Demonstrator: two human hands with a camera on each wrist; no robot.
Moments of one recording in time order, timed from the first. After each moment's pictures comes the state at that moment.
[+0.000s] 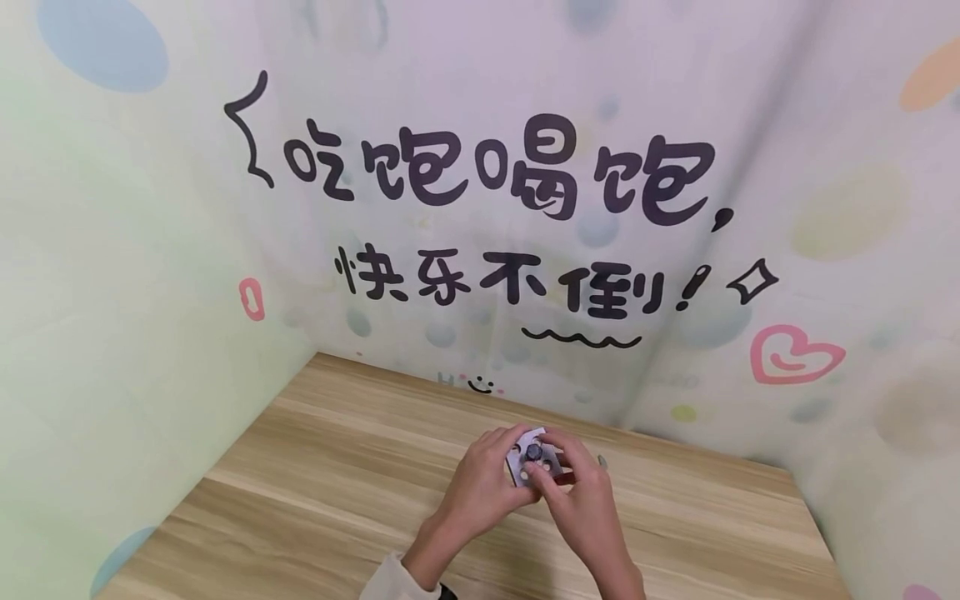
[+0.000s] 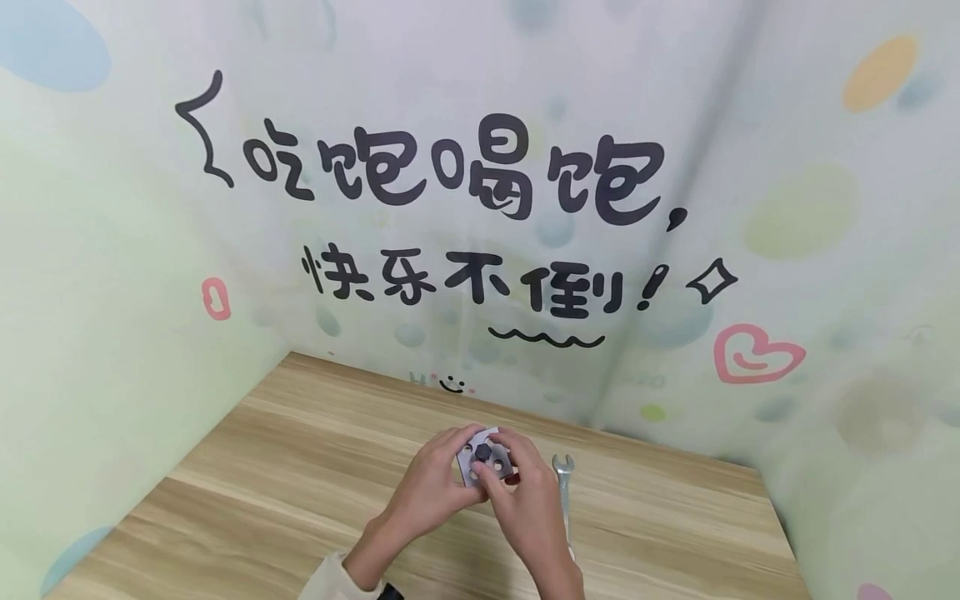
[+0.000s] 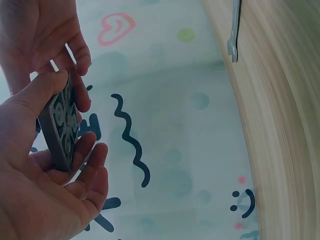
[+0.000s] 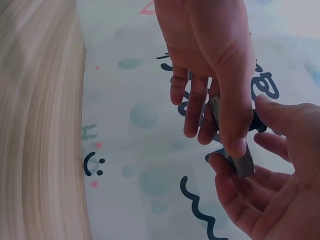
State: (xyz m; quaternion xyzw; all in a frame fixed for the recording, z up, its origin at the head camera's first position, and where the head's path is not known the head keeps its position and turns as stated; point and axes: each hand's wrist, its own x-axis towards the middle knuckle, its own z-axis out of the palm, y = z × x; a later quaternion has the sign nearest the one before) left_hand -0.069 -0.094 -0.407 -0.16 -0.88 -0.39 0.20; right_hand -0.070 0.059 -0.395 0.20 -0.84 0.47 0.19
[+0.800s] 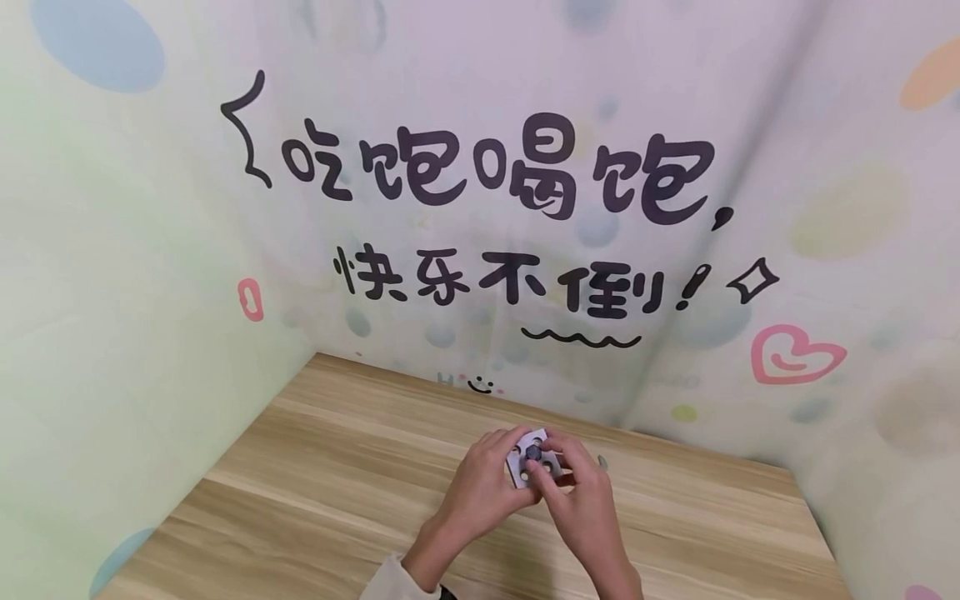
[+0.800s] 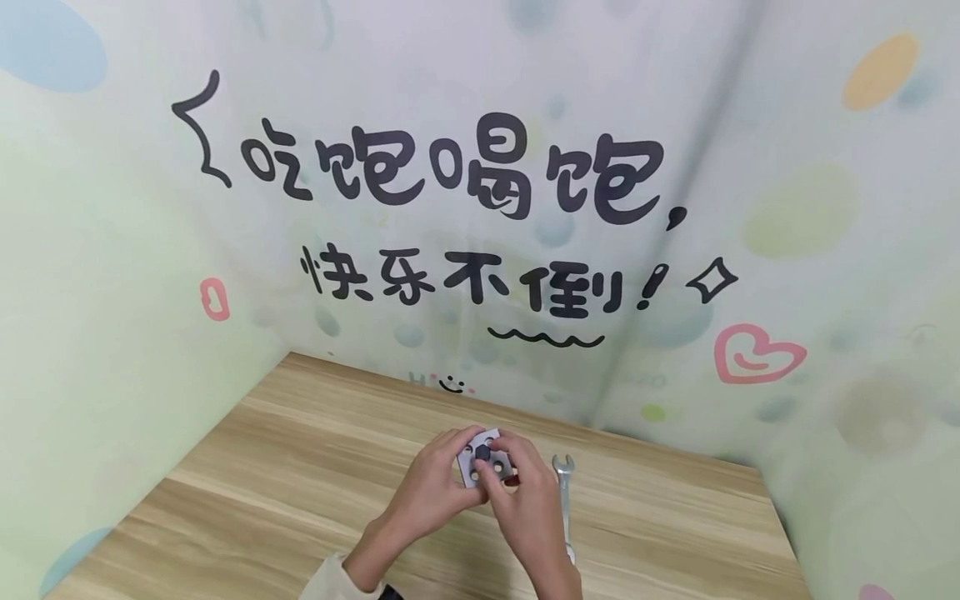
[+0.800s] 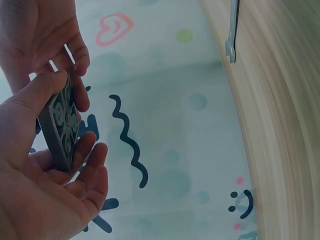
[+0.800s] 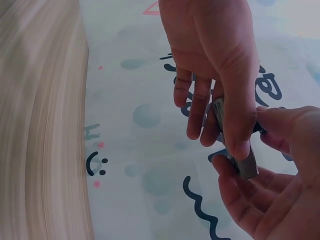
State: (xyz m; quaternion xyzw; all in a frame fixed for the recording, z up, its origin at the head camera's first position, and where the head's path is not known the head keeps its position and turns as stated) left_hand -0.072 -0.091 -0.410 -0.17 -0.88 -0.39 0.21; right_hand -0.071 0.059 -0.398 0.21 -0.83 0.46 0.23
